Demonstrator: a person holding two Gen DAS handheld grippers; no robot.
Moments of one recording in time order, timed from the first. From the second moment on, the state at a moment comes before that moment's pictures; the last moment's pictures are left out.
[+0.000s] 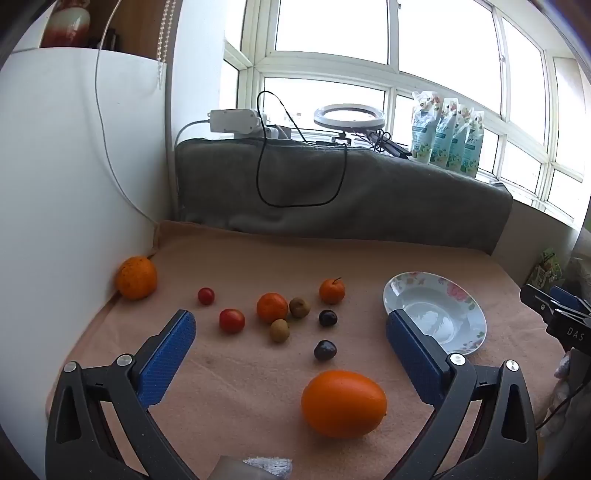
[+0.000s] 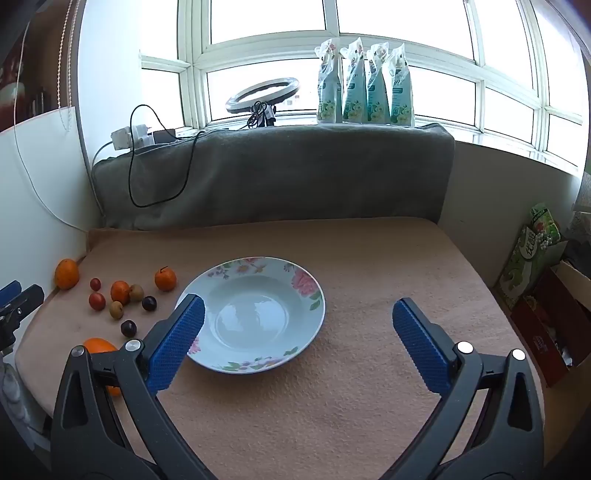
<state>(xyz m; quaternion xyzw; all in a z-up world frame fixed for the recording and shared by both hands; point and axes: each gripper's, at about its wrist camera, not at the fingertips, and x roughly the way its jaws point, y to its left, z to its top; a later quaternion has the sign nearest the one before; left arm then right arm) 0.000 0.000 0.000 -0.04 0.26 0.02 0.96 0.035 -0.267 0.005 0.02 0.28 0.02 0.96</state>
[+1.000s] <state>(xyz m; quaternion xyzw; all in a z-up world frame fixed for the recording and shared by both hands) -0.001 0.001 0.001 -0.04 0.26 0.02 0.97 0.032 -0.262 0.007 0.01 0.27 0.03 0.96</state>
